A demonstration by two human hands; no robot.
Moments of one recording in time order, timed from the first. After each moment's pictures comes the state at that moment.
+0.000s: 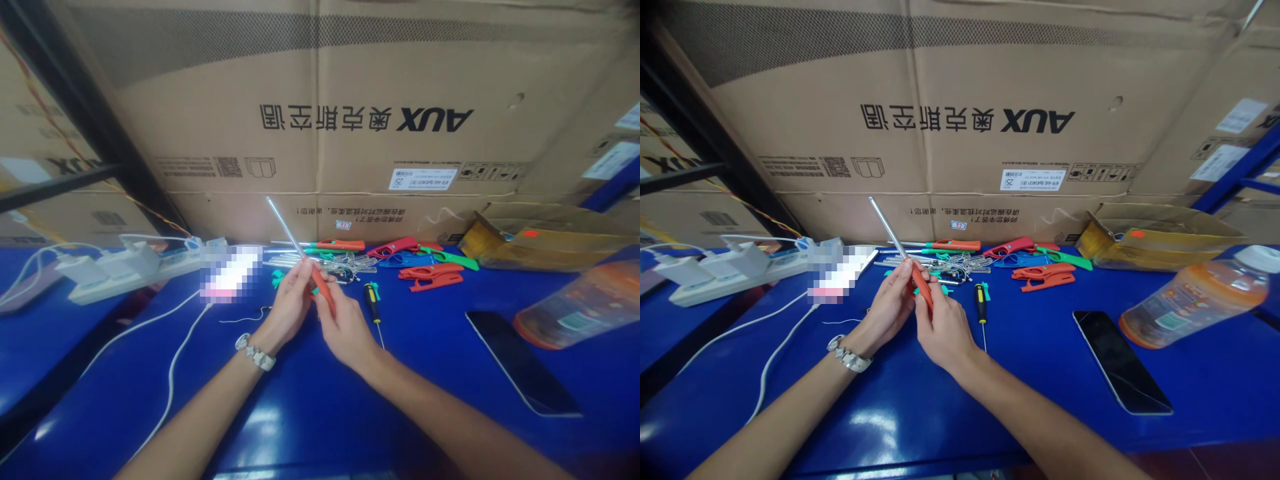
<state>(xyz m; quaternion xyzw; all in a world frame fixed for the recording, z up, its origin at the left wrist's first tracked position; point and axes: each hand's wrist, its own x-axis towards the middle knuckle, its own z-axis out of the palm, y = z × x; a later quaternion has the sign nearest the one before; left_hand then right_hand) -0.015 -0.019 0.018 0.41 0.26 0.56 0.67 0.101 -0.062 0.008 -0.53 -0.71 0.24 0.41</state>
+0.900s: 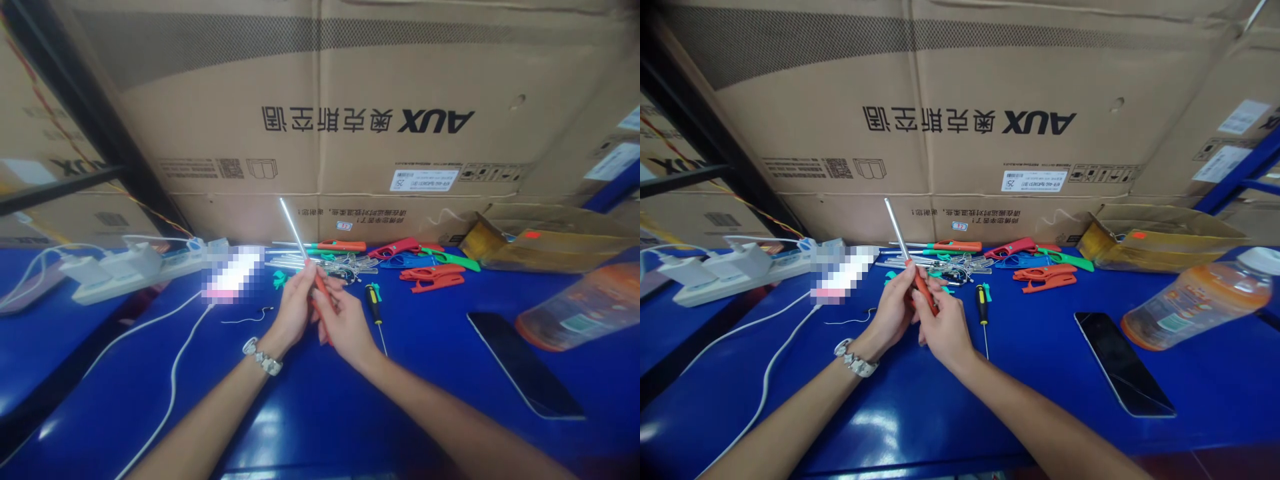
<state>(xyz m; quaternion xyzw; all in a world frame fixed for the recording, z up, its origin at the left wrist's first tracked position) -0.011 -0.022 0.014 0.44 0.33 0.54 0.64 0.091 -0.052 -0.011 -0.45 -0.58 0.44 0.53</state>
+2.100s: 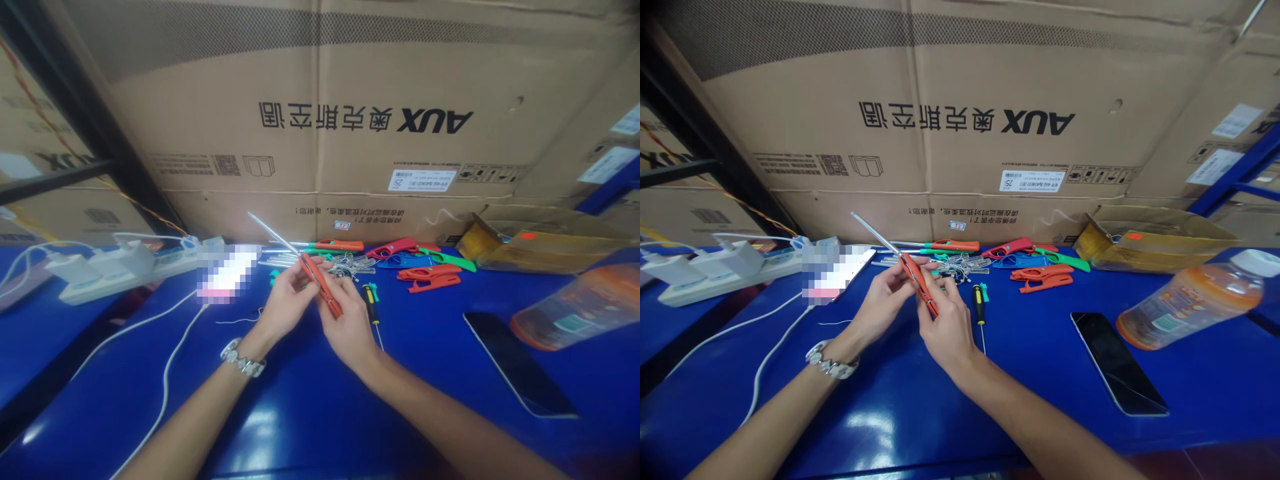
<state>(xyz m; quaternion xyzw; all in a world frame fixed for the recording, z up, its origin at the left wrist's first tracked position) -0.026 -0.018 0.028 0.56 0.33 0.52 0.55 0.102 -0.055 -0.004 -0.48 -0.69 0.17 0.52</state>
